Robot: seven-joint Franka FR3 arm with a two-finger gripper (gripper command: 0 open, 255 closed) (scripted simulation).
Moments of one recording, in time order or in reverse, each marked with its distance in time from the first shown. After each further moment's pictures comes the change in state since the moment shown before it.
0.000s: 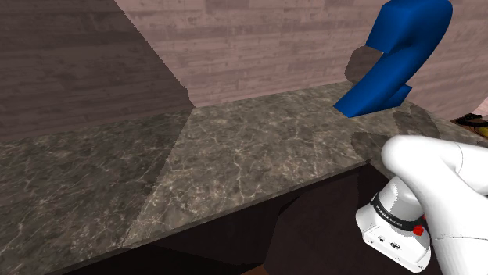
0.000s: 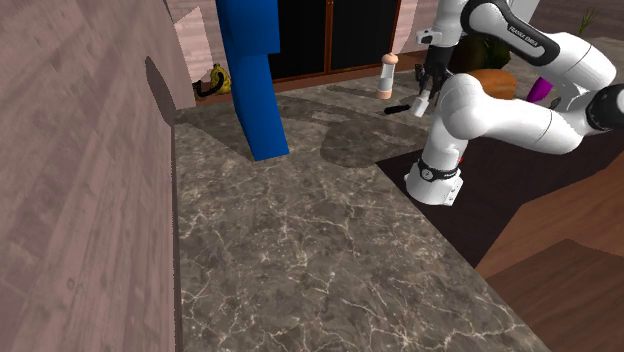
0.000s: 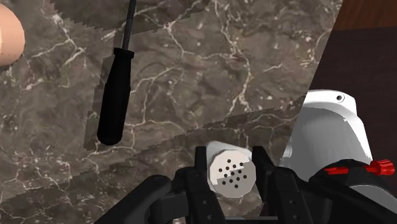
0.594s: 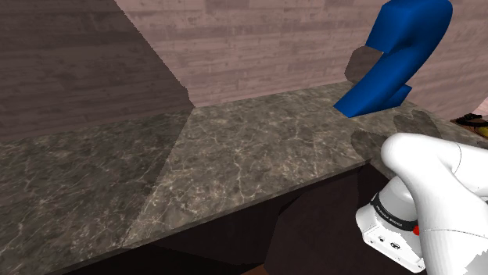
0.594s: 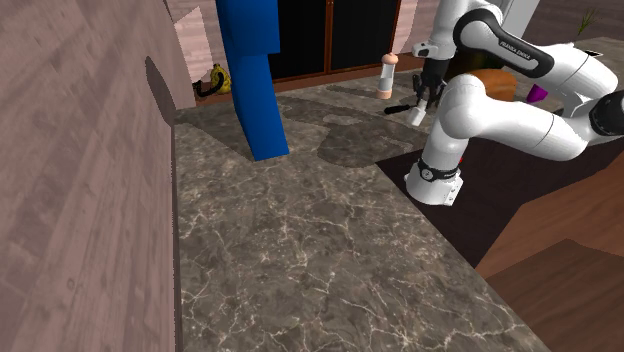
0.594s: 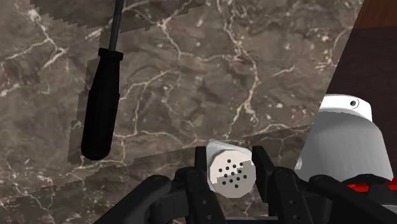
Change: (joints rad) arm -0.117 -0.001 -0.113 -0.087 -0.088 0.076 -0.061
